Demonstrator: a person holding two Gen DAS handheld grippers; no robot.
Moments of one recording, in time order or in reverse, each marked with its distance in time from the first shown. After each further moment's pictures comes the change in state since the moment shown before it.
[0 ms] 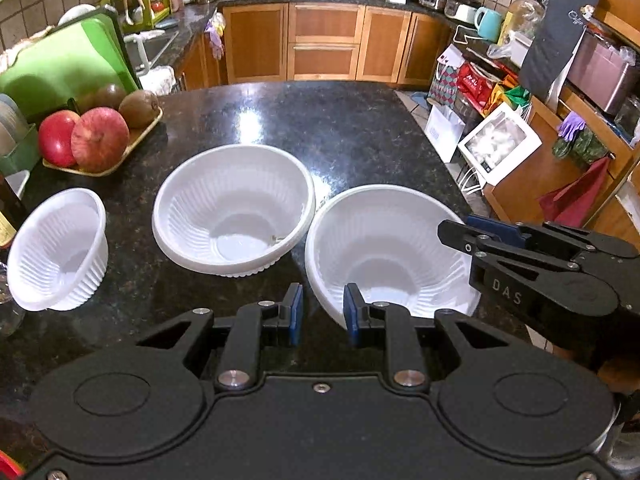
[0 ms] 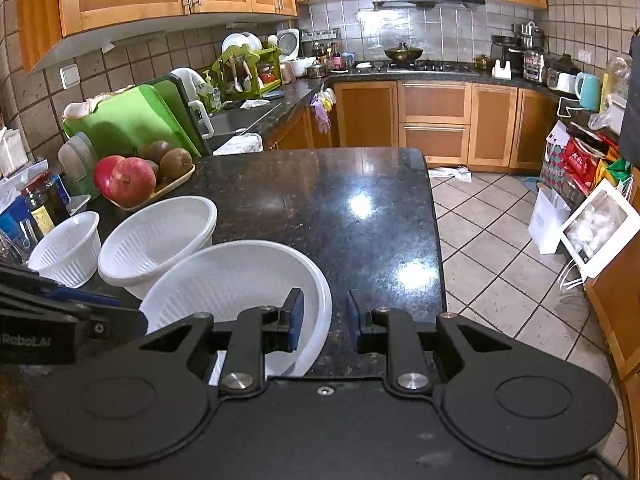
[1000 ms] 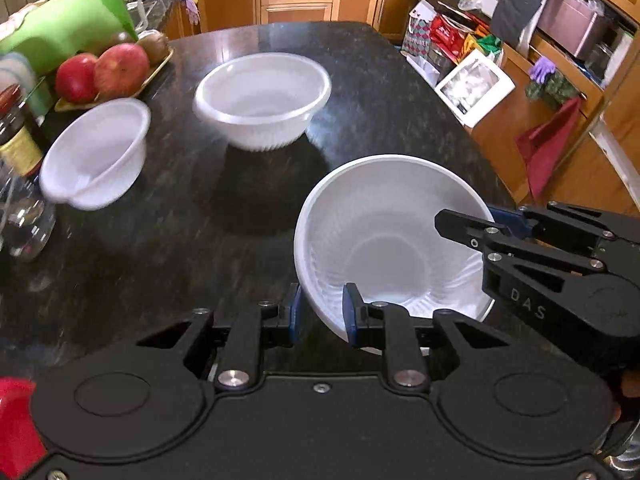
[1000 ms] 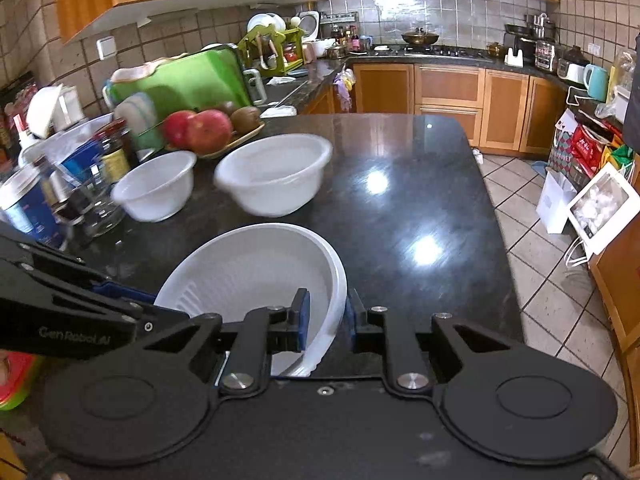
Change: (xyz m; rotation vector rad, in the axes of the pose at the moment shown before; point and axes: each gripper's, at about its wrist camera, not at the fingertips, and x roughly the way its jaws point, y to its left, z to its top) left arm -0.062 0.035 -0.072 0.084 0.124 -0.060; right arm -0.086 0.095 -0.062 -0.020 0.057 0.024
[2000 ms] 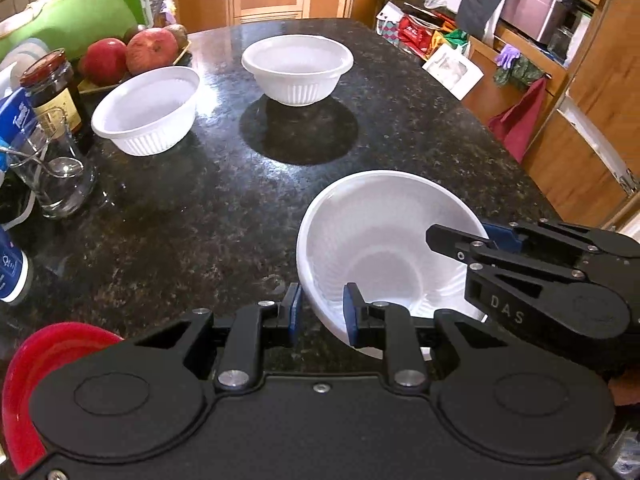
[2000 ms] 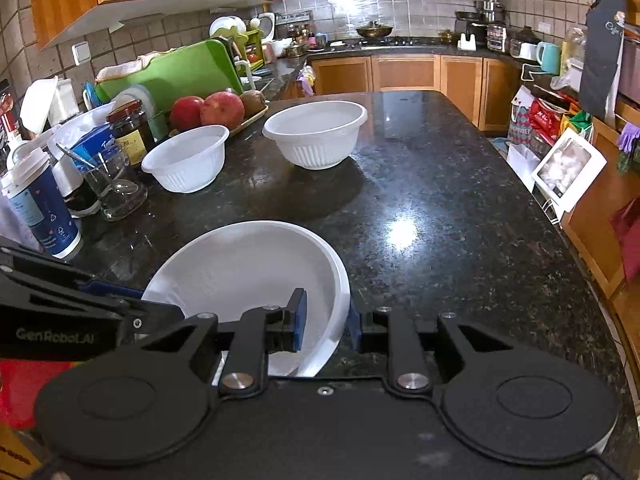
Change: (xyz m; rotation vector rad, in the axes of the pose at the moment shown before) left arm -0.033 0.058 -0.063 0.092 -0.045 -0.077; right arm -0.023 0.096 -0.059 0.116 -0.013 -0.125
